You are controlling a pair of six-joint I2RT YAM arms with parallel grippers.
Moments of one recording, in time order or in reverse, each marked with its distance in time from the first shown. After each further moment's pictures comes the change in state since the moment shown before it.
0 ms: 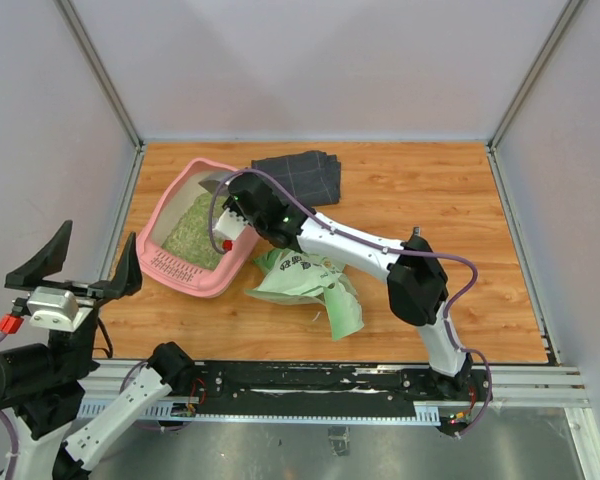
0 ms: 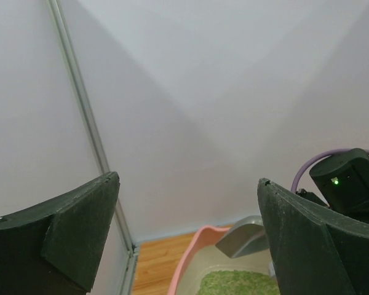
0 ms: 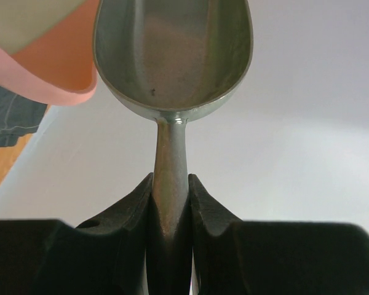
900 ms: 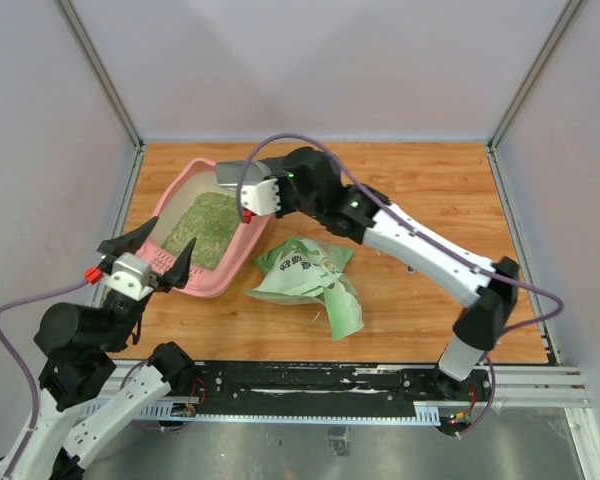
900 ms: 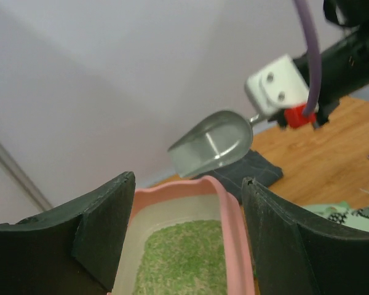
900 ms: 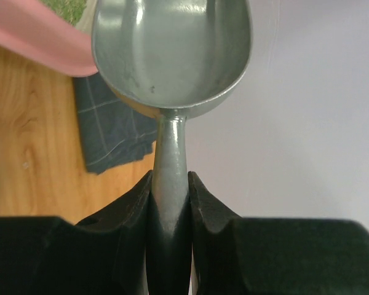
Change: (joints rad) left arm 0.000 0.079 -0.104 -0.082 0.174 -0.128; right arm -0.057 -0.309 -0.060 -0.285 -0.184 0.648
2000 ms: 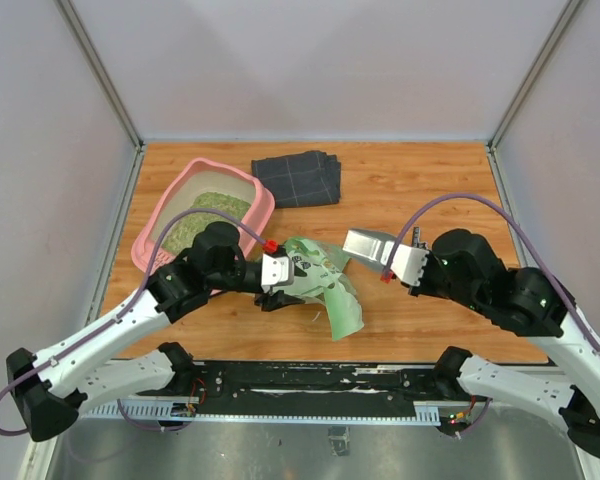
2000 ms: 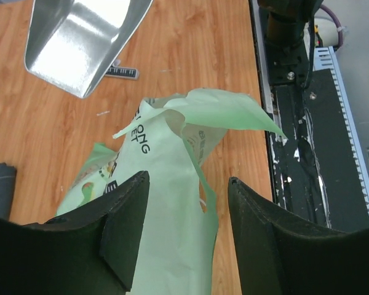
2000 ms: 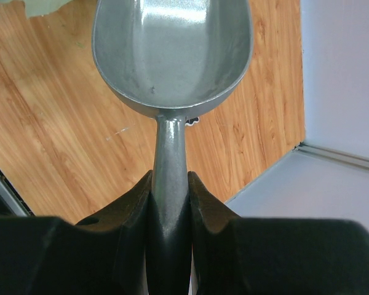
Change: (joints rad) left arm -0.145 0.695 0.007 -0.055 0.882 0.049; right arm -0.082 -0.964 -0.558 -0.683 0.011 0.560
